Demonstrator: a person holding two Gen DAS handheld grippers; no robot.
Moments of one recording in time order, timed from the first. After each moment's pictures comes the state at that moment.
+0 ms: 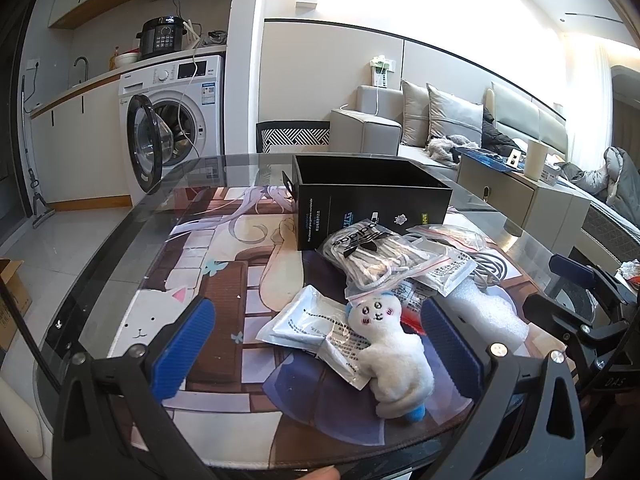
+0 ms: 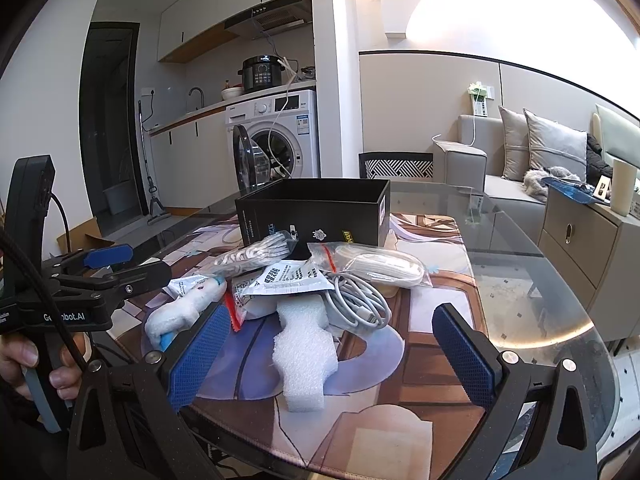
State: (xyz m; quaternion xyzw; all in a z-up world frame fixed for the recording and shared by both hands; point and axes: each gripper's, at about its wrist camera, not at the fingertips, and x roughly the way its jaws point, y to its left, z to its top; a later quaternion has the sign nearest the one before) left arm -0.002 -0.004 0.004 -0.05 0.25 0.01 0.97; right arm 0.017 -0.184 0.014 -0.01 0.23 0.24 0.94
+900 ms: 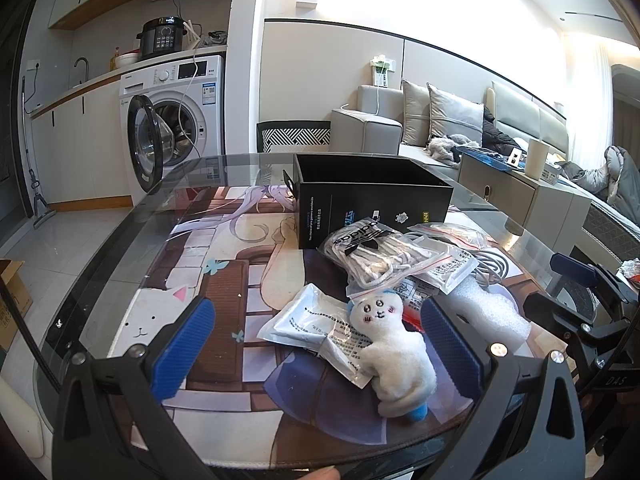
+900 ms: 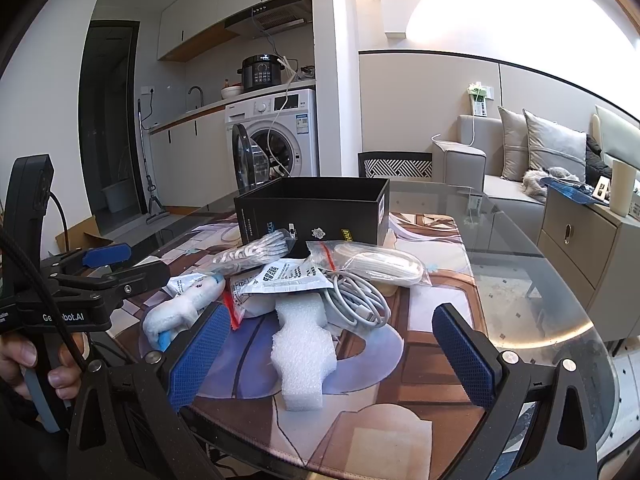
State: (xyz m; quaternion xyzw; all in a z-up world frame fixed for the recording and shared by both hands) left arm -0.003 -0.004 0.005 -0.05 0.25 0.01 0.97; right arm 0.016 -0.185 0.012 -0.02 0.23 0.24 0.94
